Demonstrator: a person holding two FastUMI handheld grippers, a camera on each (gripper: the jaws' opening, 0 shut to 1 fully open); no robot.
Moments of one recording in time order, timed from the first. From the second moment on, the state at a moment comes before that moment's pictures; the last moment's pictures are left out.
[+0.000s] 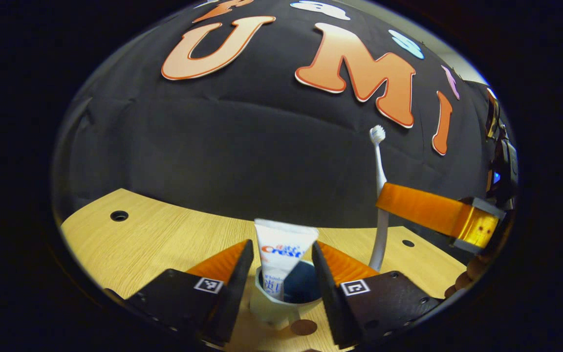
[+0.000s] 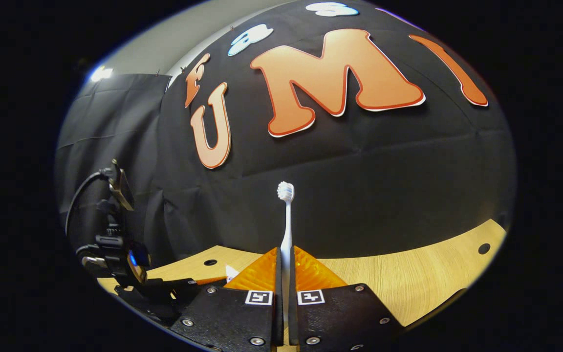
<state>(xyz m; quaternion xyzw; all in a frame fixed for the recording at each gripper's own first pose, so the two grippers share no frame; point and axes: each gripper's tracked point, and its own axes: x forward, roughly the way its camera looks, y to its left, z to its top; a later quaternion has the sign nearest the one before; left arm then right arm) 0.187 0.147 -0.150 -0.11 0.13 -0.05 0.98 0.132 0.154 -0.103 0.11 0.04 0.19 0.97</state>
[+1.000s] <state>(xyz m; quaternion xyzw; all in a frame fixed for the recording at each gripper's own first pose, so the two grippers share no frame) 0.168 0.196 -0.051 -0.09 0.00 0.01 1.00 0.155 0.202 -0.138 0.13 0.01 0.21 0.97</state>
